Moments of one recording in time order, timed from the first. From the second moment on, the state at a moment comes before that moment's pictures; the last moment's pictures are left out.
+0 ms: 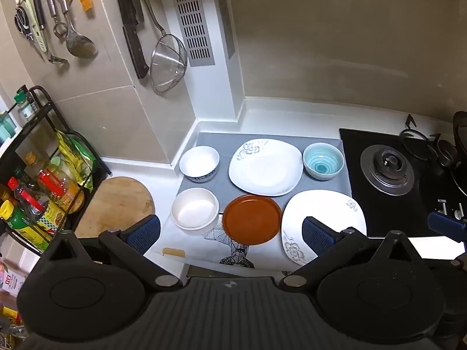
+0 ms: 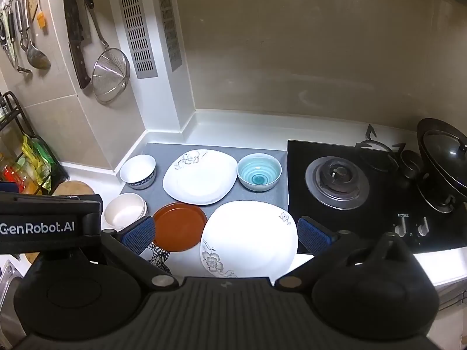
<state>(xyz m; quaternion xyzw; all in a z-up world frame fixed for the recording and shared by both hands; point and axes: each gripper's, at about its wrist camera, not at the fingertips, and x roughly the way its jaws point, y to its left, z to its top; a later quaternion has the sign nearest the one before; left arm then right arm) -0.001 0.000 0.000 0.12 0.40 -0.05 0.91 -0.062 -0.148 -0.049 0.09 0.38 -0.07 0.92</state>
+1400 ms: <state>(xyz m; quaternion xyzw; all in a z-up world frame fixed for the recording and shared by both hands) 0.065 0.031 -0.044 0.10 0.46 -0.07 0.88 -0.017 -0.118 -0.091 0.08 0.42 -0.09 0.90</state>
